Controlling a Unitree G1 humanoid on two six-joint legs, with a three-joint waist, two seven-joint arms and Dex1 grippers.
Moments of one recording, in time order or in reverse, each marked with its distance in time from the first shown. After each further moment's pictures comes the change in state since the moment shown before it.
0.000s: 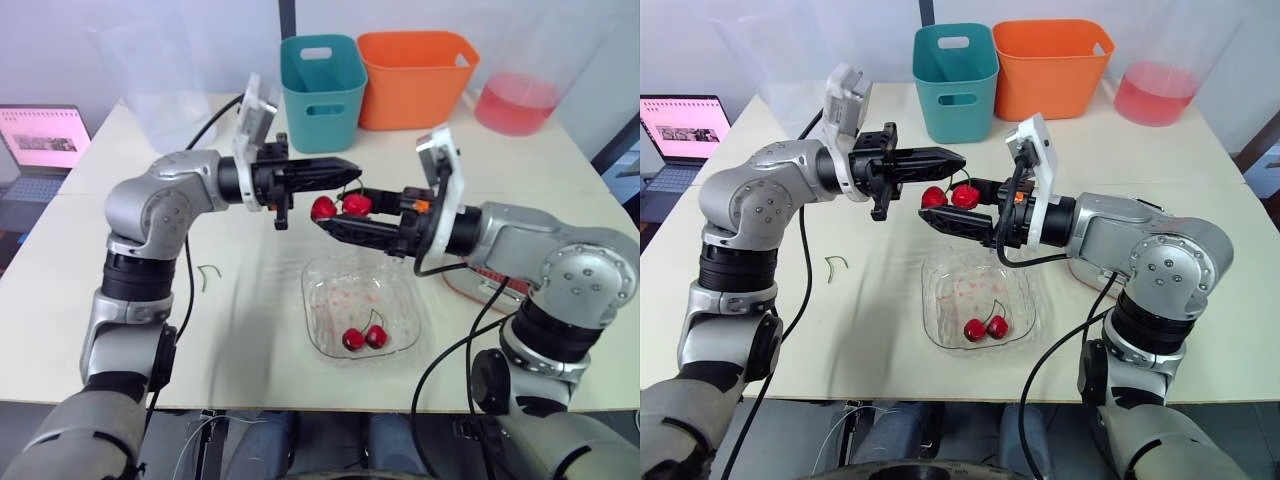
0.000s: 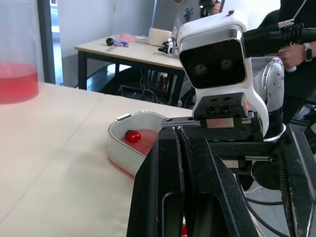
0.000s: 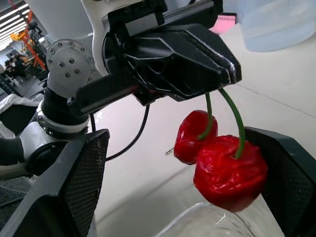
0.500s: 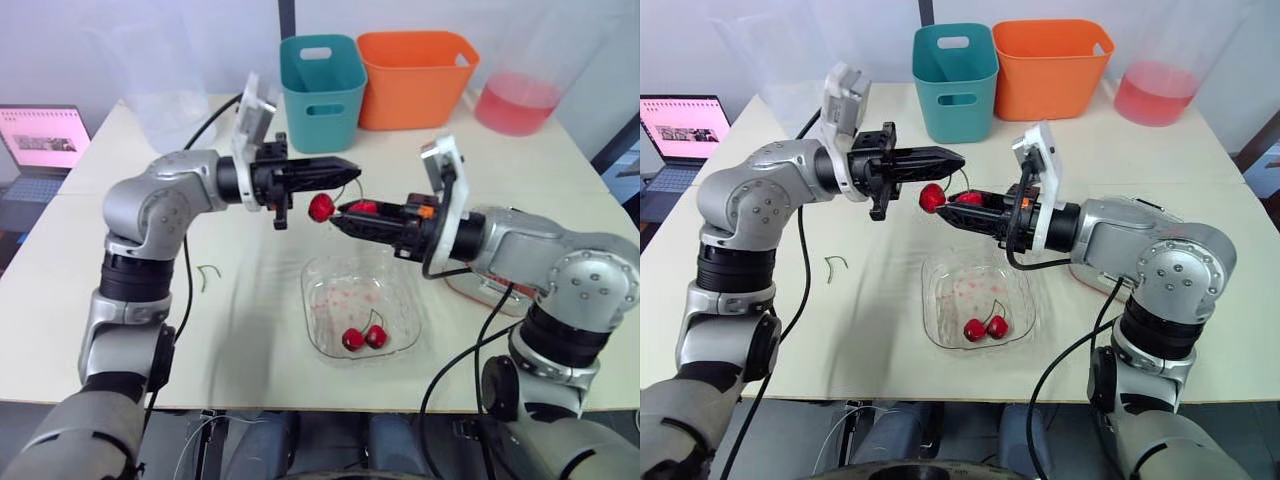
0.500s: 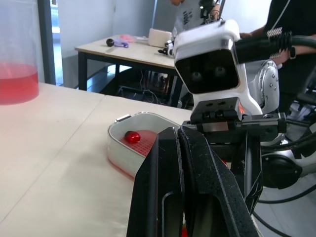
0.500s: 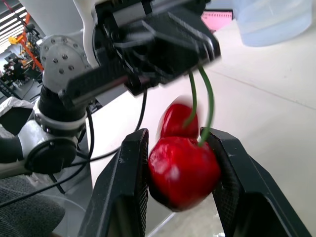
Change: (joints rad) left arm 0.001 0.008 0.000 -0.006 -0.013 0.004 0.007; right arm 0.051 -0.054 0.010 0.011 0.099 -0.044 -0.050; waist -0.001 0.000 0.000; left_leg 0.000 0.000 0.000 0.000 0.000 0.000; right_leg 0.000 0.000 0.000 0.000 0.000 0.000
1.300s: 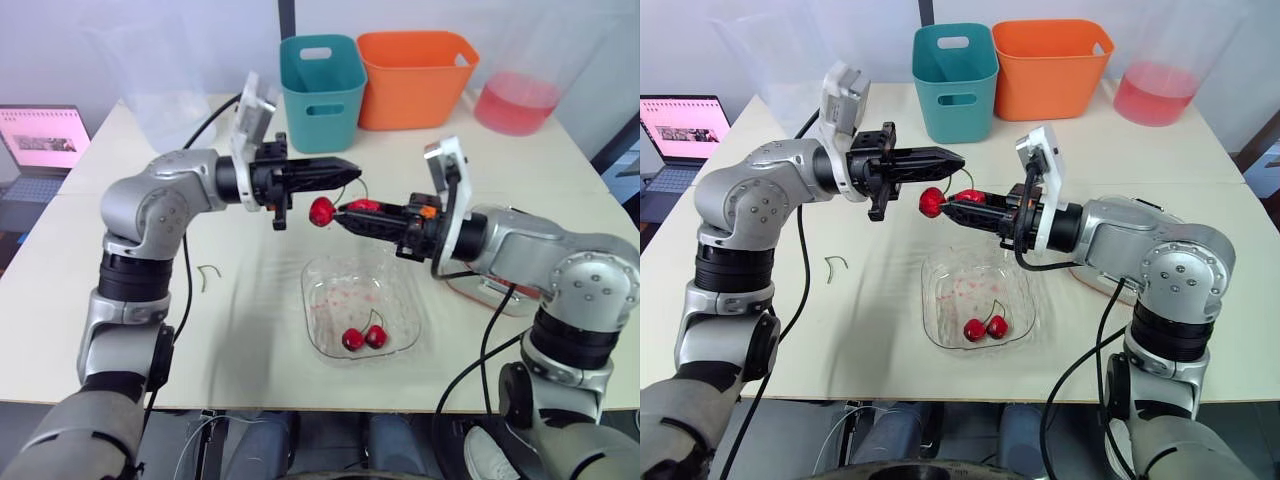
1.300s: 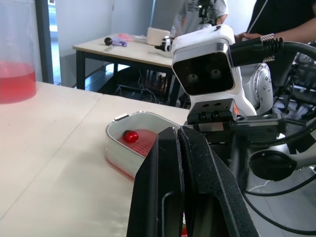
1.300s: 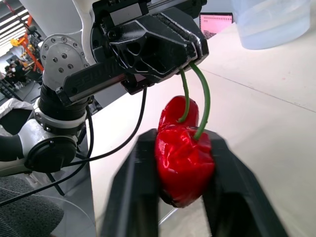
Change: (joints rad) left arm -0.001 0.005 0.002 -0.008 -0.007 0.013 -0.003; right arm 0.030 -0.080 0.061 0.034 0.096 -0.122 -0.048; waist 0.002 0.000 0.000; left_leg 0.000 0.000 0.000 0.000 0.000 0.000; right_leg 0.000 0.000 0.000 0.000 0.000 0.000
